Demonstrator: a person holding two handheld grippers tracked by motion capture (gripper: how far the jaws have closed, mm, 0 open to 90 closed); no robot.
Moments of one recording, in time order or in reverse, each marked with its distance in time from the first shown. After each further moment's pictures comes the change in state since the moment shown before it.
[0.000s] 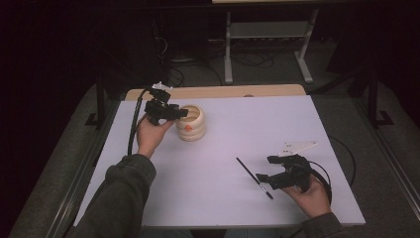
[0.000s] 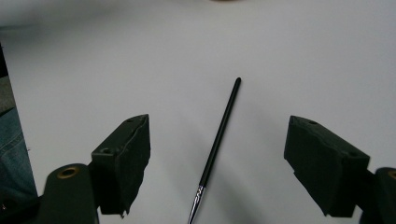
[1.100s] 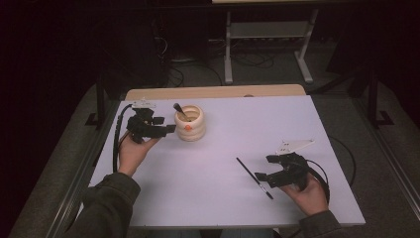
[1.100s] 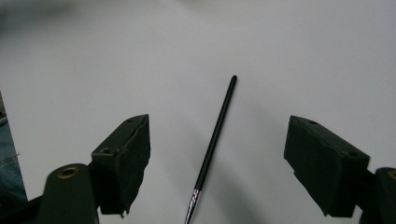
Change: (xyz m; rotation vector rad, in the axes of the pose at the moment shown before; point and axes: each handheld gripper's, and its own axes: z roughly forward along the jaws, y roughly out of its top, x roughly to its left) left arm -0.005 -0.049 -0.044 -0.030 -0.015 0.048; right arm 0.000 0.003 0.006 0.028 -0.015 0.030
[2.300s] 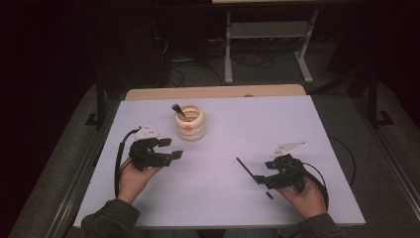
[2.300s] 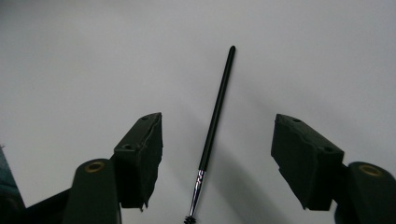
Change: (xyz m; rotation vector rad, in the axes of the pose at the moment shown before) left arm -0.053 -0.051 -0.014 -0.051 -0.106 0.084; right arm 0.010 0.000 0.009 0.118 -0.056 0.059
